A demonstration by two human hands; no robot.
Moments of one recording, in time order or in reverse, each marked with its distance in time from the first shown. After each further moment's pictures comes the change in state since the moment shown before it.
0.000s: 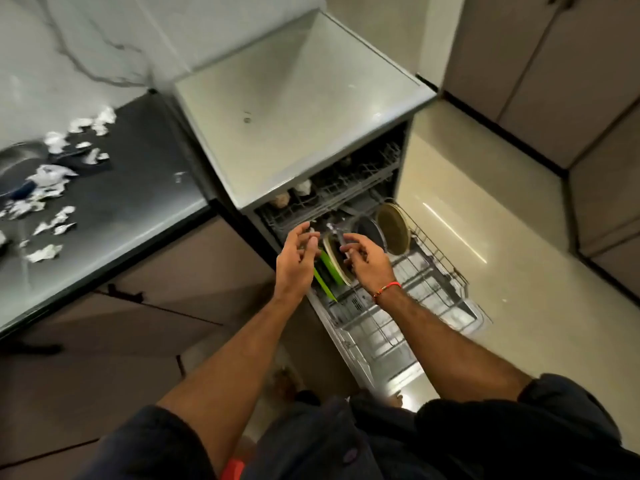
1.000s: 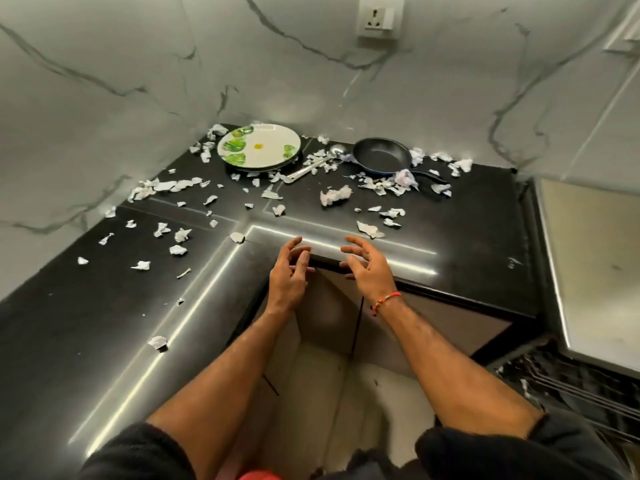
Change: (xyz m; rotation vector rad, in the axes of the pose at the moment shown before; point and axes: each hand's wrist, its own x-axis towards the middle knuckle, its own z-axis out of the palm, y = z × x) left_hand -0.106 -0.131 -0.537 -0.194 0.891 -0.080; right_hand -0.083 -0.217 0.546 -0.017 -0.809 -0.323
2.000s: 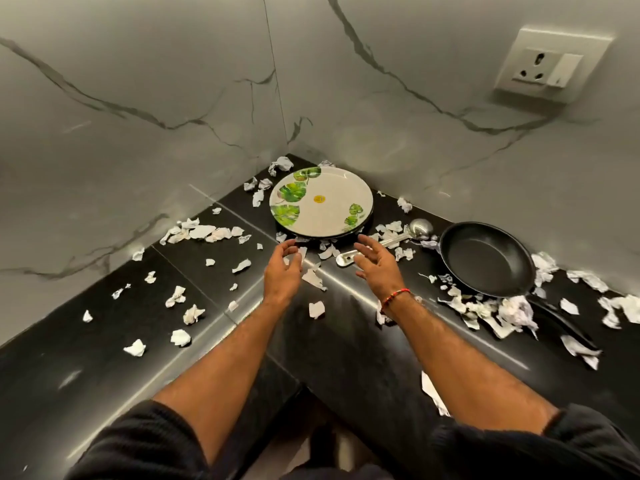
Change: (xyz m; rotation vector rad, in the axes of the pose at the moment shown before) left_hand 0.334 -0.040 -0.050 0.134 0.426 -0.251; right_hand 0.369 -0.020 0.101 0.096 -0.304 0.168
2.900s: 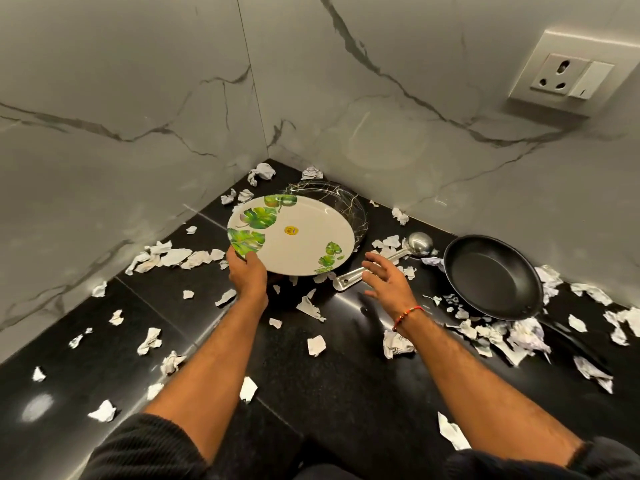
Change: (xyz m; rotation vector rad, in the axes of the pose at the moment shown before) left_hand 0.097 0.018 -0.009 -0.153 0.342 -0.265; right_hand 0.046 0.004 -0.010 -0.013 0.082 0.108
